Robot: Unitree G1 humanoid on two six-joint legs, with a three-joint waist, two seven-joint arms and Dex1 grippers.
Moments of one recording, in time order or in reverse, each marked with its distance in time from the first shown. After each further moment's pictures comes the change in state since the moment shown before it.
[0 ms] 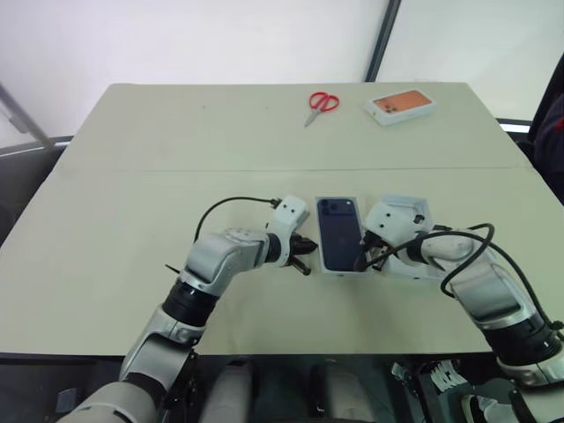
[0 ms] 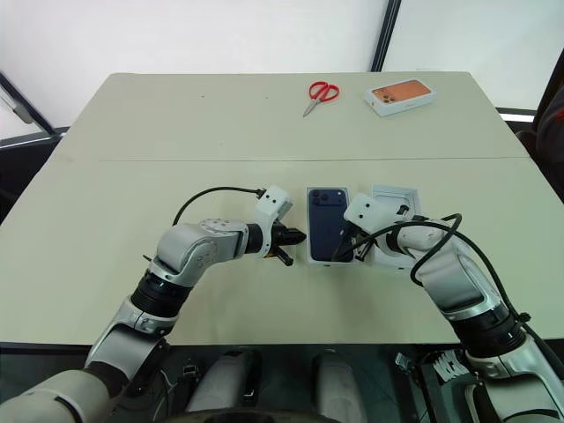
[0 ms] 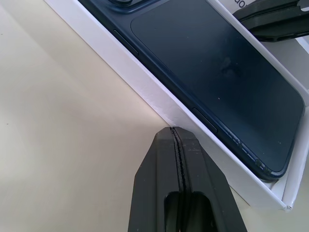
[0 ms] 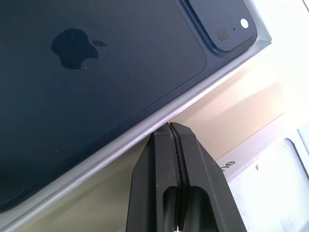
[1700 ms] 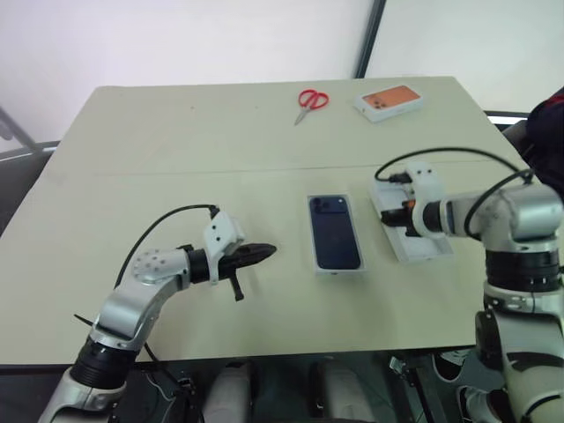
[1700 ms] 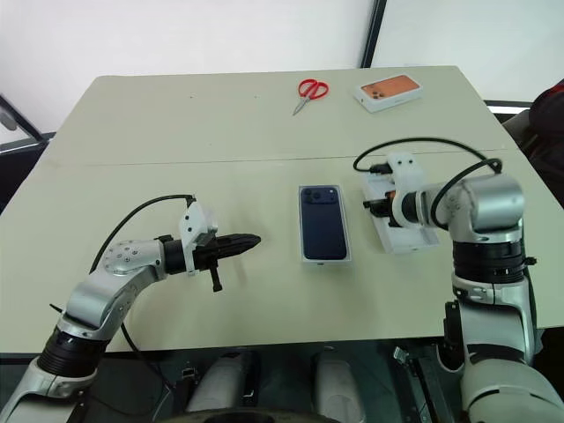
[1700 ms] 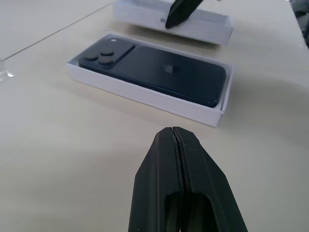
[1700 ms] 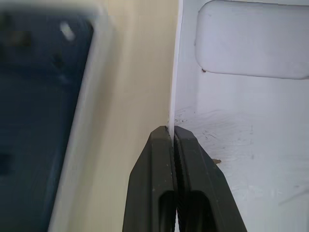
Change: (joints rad) left arm 0.399 0.368 0.180 -0.245 0.074 -0.655 -0.451; right arm -0.460 0.155 -0.389 0.253 0.615 0.851 -0.469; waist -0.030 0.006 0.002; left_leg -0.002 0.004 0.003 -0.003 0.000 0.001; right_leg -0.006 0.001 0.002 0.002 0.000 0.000
